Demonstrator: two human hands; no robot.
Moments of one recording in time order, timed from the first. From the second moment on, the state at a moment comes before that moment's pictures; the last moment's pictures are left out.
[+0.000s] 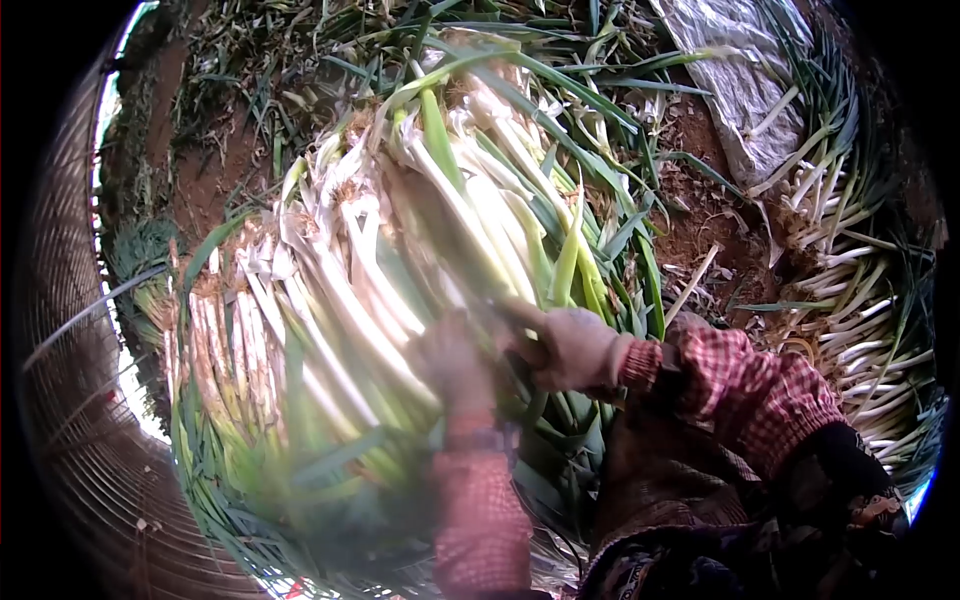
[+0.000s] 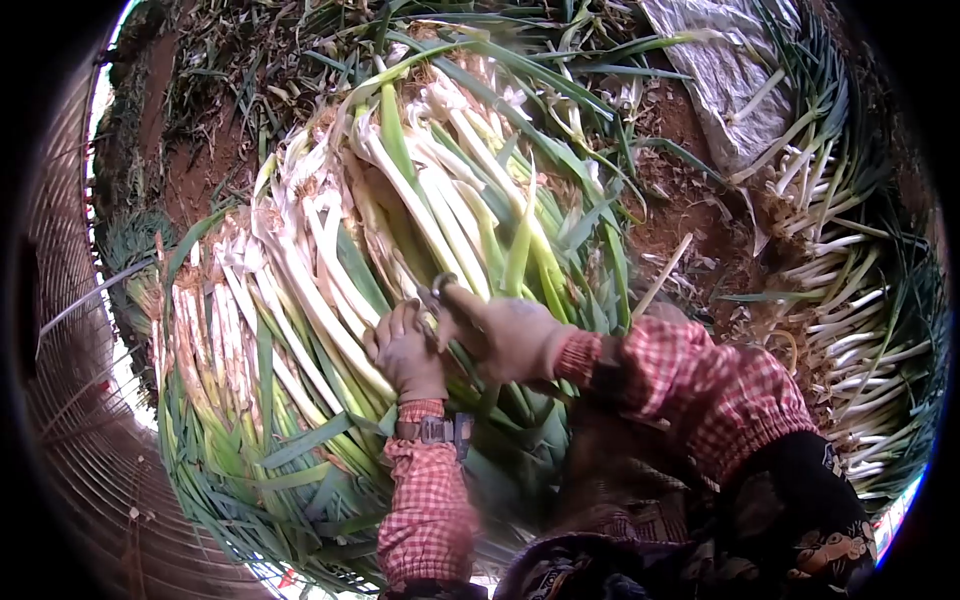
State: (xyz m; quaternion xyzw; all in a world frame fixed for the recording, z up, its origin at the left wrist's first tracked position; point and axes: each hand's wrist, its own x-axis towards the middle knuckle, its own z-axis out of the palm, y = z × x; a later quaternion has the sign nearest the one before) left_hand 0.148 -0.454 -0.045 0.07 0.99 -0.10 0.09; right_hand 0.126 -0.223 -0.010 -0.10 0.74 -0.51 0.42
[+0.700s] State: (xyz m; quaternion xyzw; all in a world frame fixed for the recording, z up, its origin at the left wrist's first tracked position) left_hand 0.062 -0.409 -0.047 -0.13 0.96 -0.11 0.21; right_hand 0.004 -0.278 -0.060 -0.11 0.75 -0.57 0.33
